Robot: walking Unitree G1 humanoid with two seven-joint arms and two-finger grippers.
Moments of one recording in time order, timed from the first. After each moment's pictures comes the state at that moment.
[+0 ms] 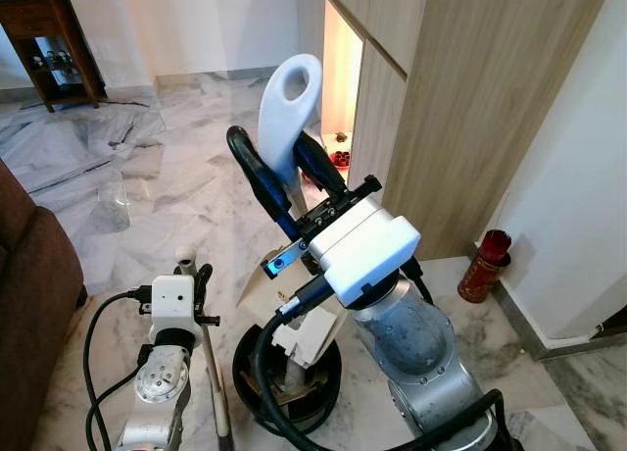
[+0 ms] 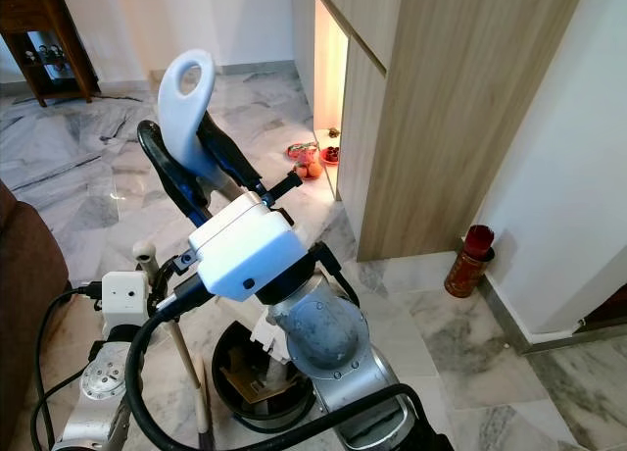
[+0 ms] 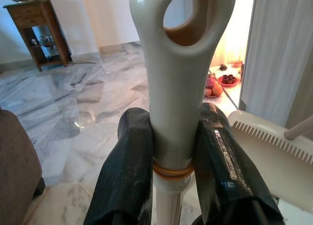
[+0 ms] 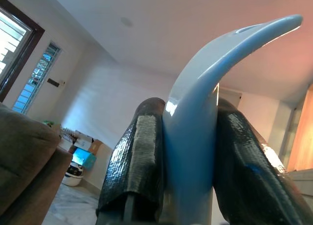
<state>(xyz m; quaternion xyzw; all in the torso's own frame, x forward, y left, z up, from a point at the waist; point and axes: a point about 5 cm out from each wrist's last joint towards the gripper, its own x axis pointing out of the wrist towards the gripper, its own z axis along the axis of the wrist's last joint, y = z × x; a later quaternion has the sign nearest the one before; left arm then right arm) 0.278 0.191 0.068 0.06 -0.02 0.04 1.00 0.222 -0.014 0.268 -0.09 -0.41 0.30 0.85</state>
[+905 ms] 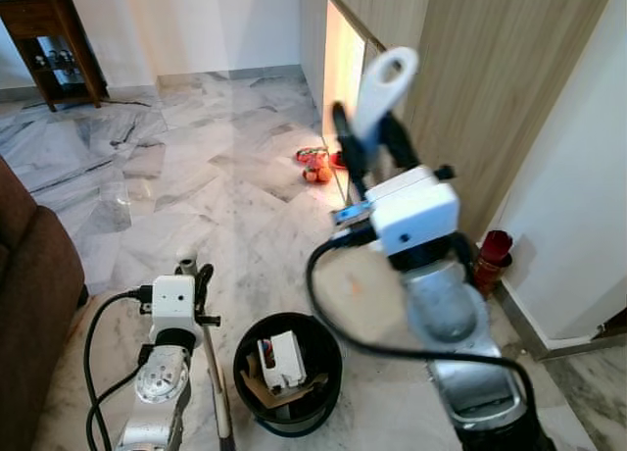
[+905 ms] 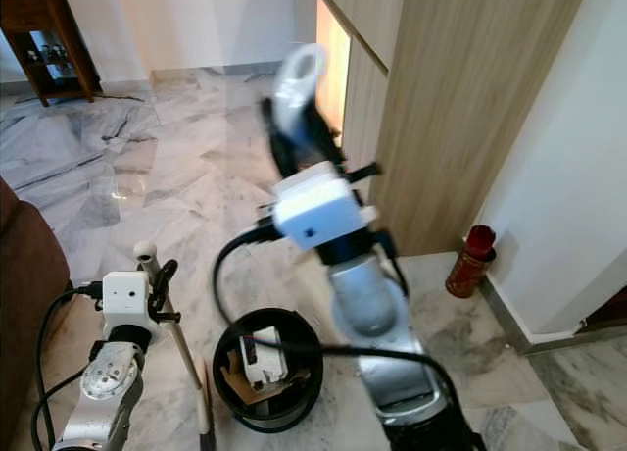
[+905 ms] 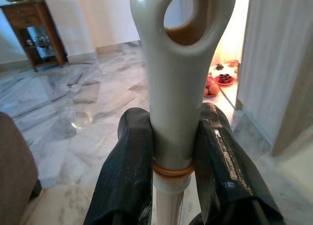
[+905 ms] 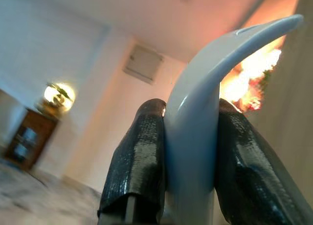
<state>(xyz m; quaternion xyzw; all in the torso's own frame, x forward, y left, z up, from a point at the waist) 0.278 0.189 0.068 0.06 -0.02 0.03 1.00 0.270 -0.086 0.252 -0.19 -0.36 0.09 0.91</state>
